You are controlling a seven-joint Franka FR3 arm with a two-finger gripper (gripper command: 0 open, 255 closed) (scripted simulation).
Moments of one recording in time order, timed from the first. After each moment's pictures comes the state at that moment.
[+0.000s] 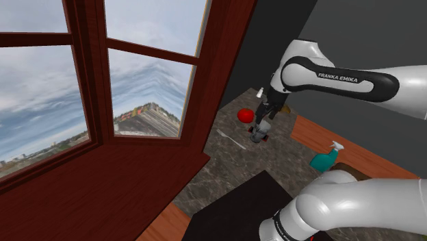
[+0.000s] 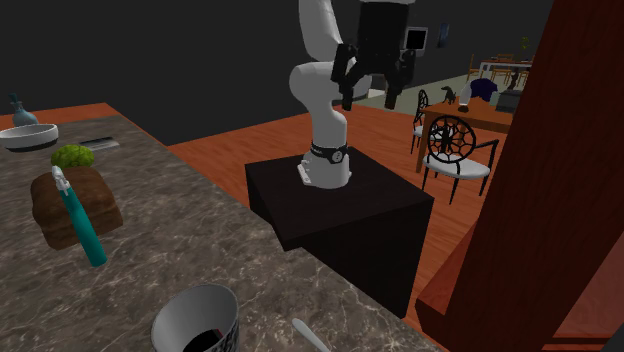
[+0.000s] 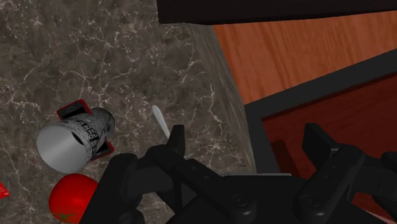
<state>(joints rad) -0.08 -0.65 -0.14 -2.52 -0.16 1.87 -0.12</state>
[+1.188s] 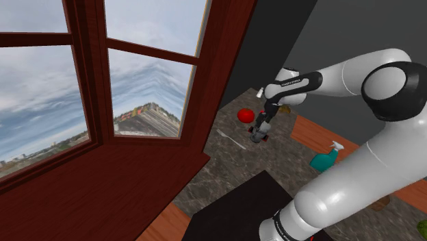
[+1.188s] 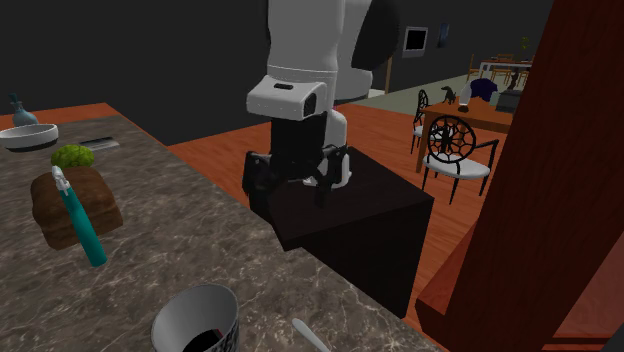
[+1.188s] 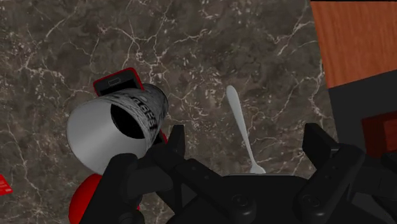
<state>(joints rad) -0.14 -0.08 -0.42 -2.36 -0.16 2.33 -0.50</state>
